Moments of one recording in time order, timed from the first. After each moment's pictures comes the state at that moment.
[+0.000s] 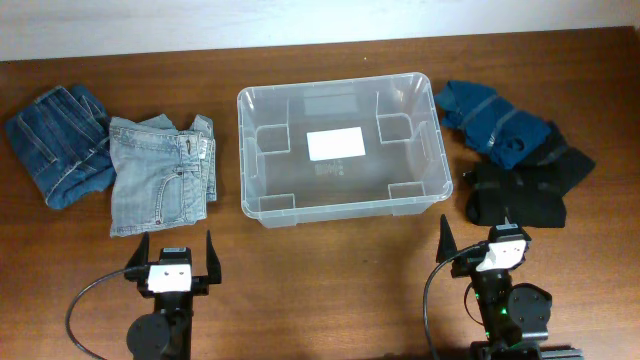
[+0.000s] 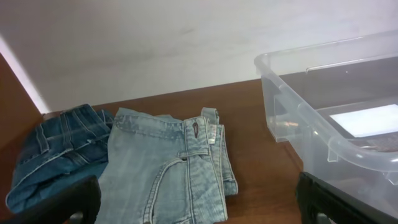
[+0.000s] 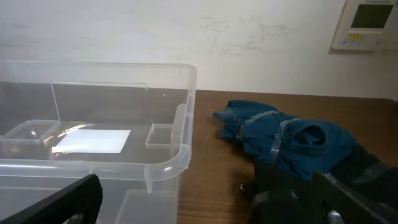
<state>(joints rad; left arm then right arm) 0.02 0.01 0.01 -0.07 -0.01 0.16 -0.03 0.01 0.01 -0.07 -0.08 -0.03</state>
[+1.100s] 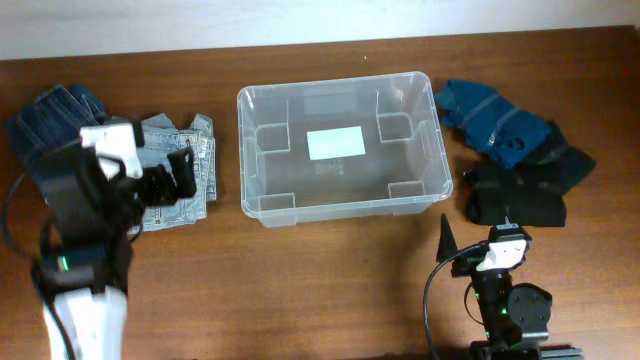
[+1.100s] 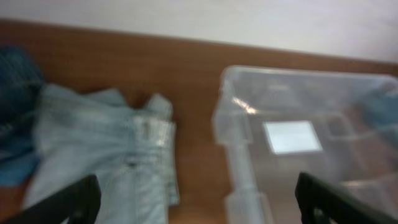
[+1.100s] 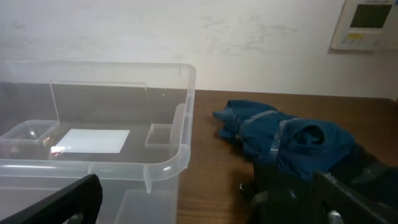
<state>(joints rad) 0.15 1.11 1.09 -0.59 0.30 -0.05 -0.03 0.01 0.01 -0.07 -0.08 -0.03</state>
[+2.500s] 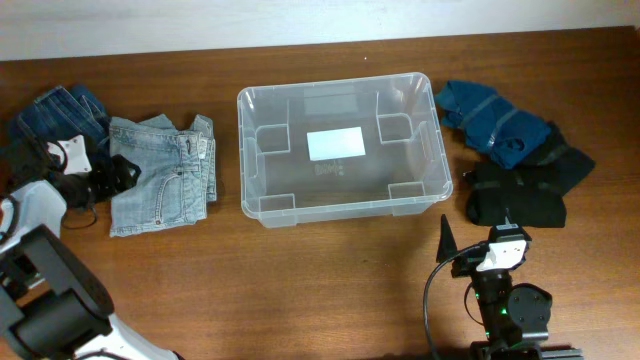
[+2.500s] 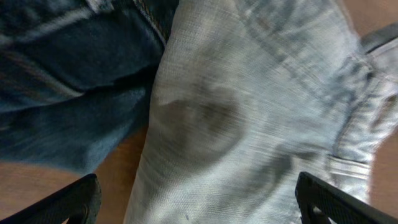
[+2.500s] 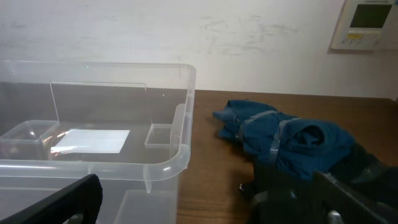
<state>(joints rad) 0.55 1.97 1.30 -0.50 0.44 0.15 -0.03 0.01 0.01 -0.07 -0.07 -0.03</state>
